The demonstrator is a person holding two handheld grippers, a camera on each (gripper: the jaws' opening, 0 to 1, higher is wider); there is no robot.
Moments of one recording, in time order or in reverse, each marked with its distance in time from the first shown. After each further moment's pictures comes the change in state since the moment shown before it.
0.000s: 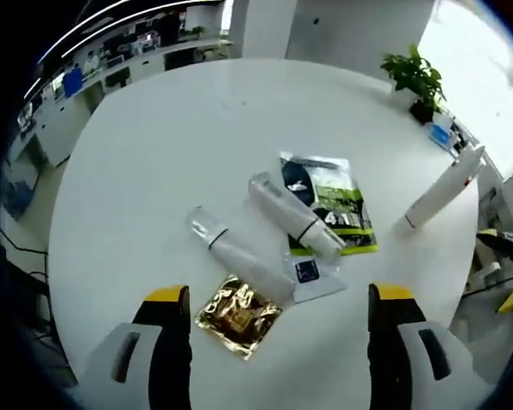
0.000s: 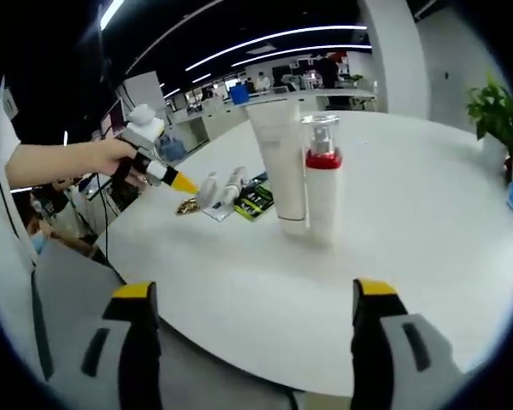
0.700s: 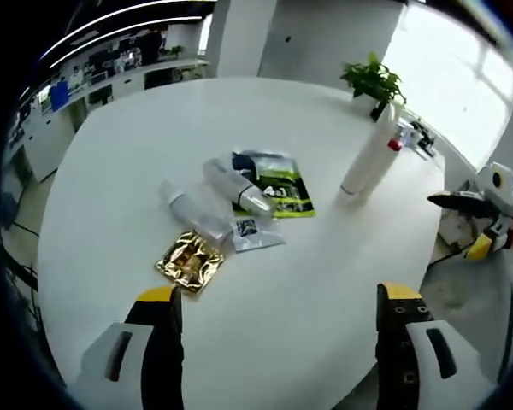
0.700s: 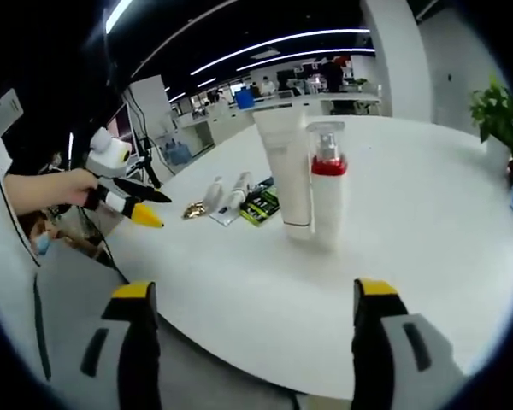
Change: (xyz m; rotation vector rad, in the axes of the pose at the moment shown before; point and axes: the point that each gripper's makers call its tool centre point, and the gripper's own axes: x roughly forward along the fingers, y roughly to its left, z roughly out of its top) left arm -0.045 -0.049 -0.057 0.071 -0.120 -0.117; right arm -0.001 0.006 0.003 -0.016 -0.018 0.029
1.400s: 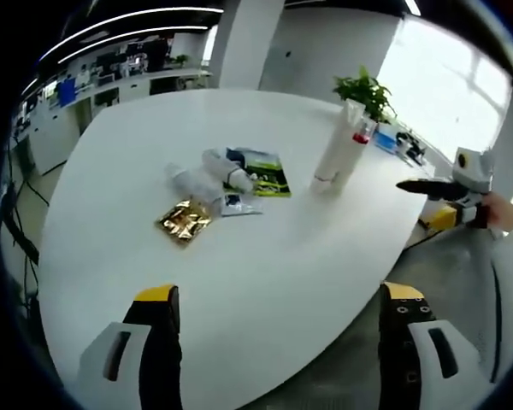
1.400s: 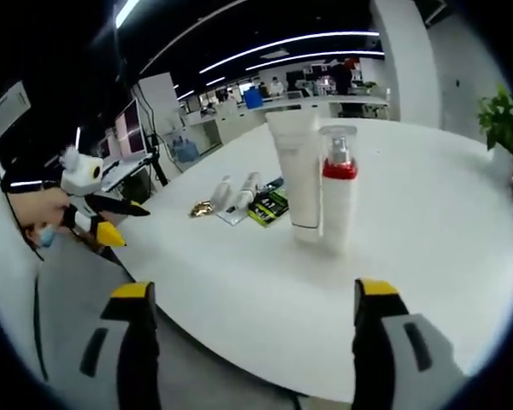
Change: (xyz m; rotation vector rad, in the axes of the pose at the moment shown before) left arm -0.048 -0.023 -0.048 -0.028 -0.081 -0.031; right arm 0.000 0.008 0.002 -0.029 -0.005 0.033
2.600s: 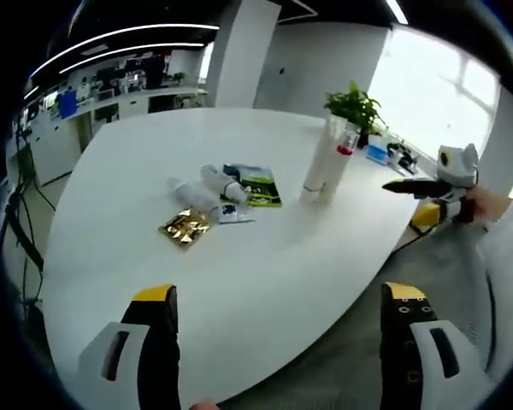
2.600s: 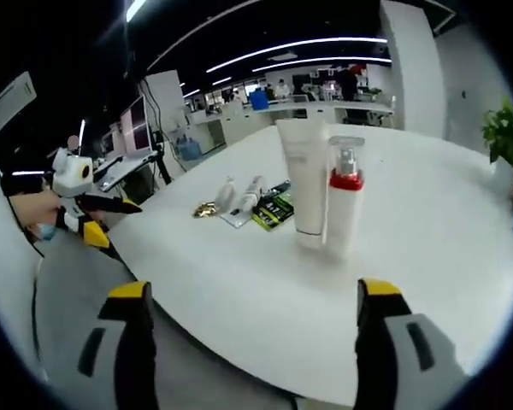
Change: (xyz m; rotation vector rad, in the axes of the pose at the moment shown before) left arm -0.031 -0.013 -0.009 0.022 -0.111 -0.015; right arm -0.001 0.008 0.004 -0.065 0.004 0.004
